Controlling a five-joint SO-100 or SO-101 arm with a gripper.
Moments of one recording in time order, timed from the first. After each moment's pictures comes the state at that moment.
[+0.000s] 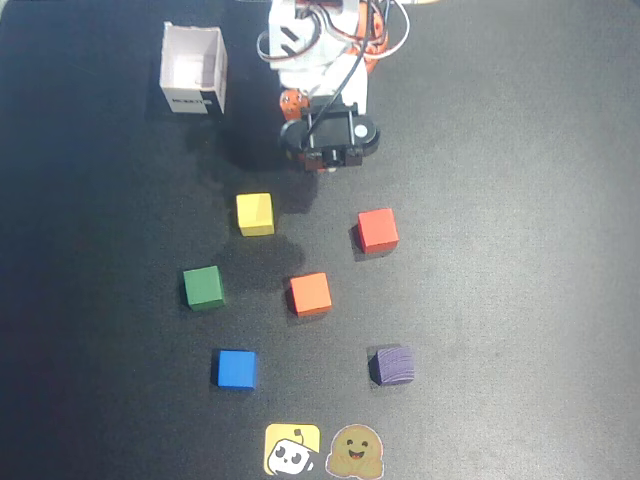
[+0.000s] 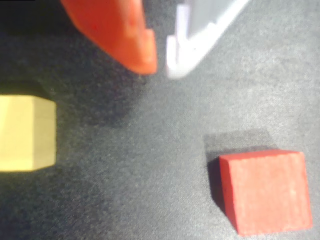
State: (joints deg) arm -0.4 176.6 164.9 72.1 81.8
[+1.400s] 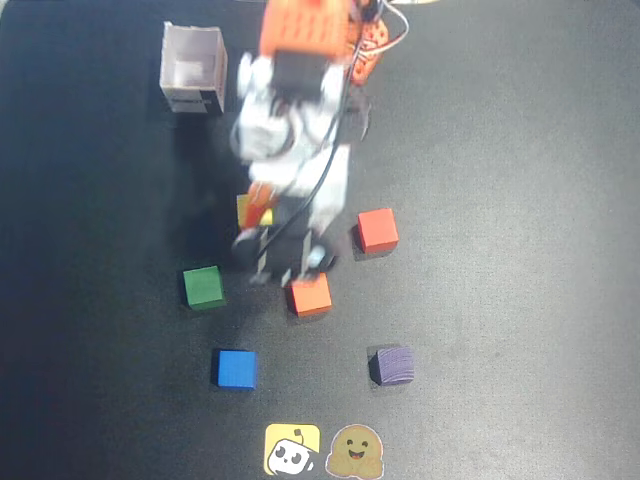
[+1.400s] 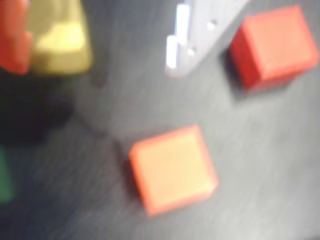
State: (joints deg) arm 3.4 114.3 119.4 64.7 88.9
